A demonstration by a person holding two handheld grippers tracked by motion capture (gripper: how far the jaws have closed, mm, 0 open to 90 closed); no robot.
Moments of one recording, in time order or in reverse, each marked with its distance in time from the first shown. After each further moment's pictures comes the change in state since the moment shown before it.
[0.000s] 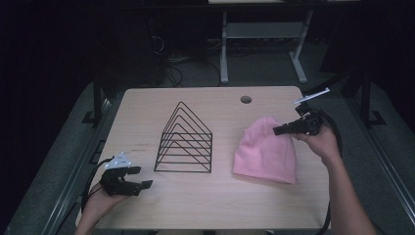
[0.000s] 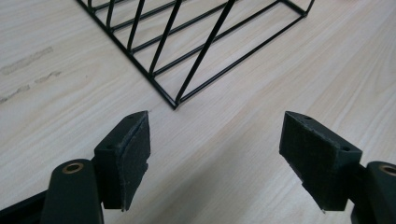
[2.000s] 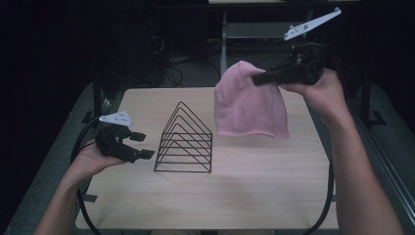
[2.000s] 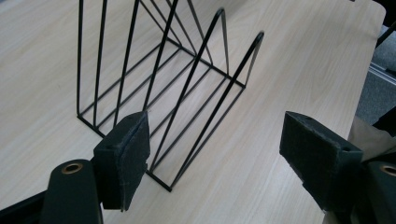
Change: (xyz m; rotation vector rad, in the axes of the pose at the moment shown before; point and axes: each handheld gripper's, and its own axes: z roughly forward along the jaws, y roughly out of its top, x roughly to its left) left arm -0.001 0.132 -0.054 0.052 -0.146 0.155; right arm 0.153 0.133 -0.099 -0.181 0.053 -0.384
